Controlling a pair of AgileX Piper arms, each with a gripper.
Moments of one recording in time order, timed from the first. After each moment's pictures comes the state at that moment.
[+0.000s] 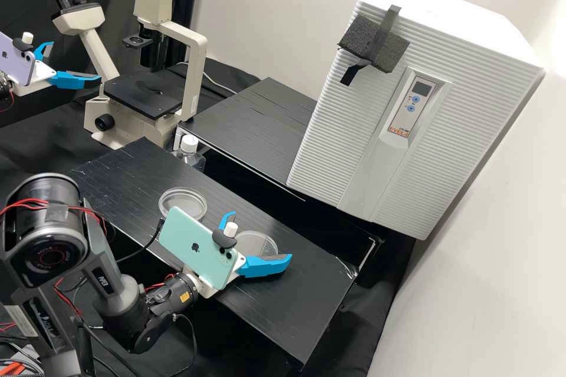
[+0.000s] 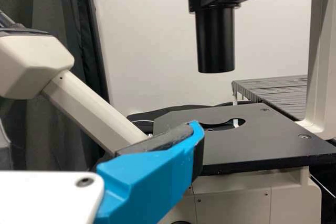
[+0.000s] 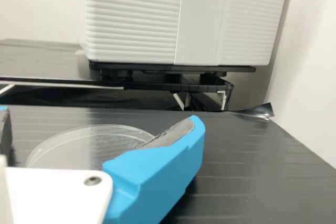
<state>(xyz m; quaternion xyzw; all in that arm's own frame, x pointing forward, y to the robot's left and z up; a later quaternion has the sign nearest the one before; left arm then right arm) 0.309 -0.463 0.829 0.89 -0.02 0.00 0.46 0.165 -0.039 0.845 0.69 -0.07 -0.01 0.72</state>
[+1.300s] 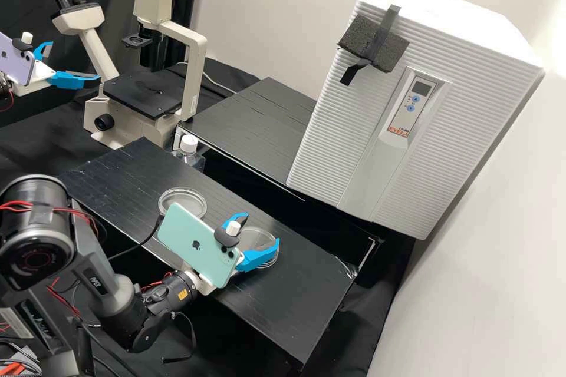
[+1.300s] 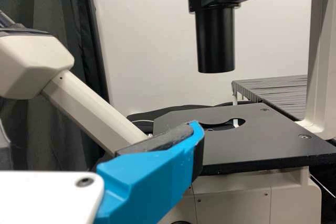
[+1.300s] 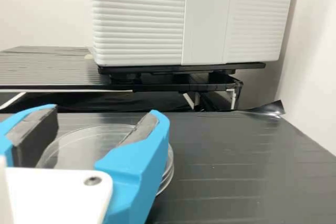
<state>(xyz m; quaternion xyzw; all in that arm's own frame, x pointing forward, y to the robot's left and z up) 0.309 -0.463 0.829 0.89 -0.02 0.00 0.46 0.162 -0.030 0.850 0.71 -0.07 0.02 0.70</state>
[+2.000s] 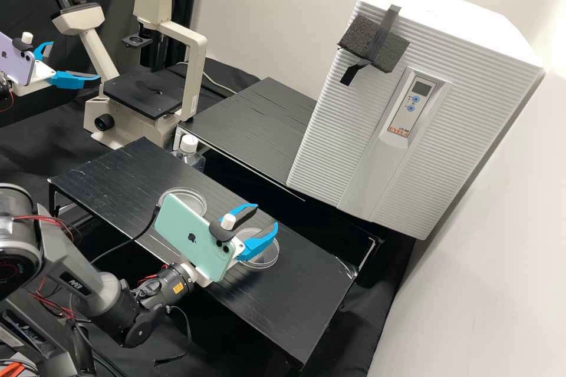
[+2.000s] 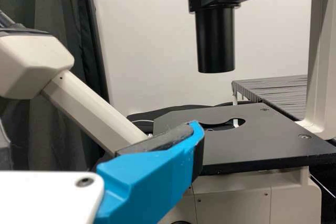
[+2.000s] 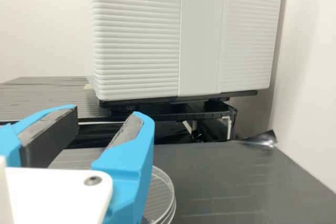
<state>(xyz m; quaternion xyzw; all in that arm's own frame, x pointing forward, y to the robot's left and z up) 0.309 -0.463 0.829 0.89 -0.02 0.00 0.46 0.159 -0.013 0.857 0.70 -0.09 0.07 0.71</state>
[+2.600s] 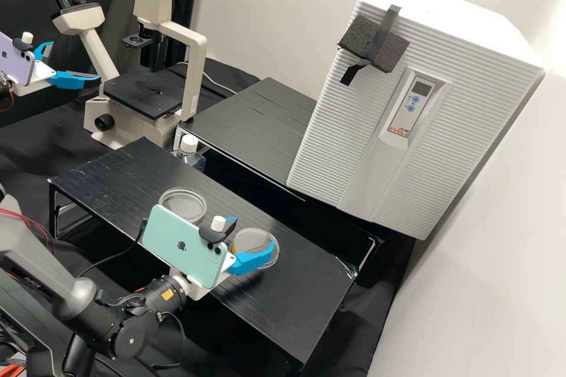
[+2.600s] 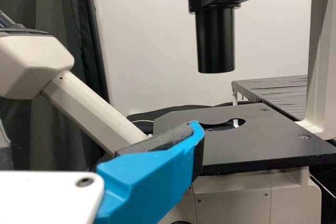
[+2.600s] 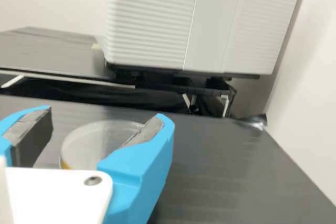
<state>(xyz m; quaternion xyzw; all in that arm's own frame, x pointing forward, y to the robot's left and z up) 0.309 -0.463 0.829 0.89 -0.02 0.00 0.46 0.126 -0.019 0.864 0.66 -0.06 -0.01 0.75</state>
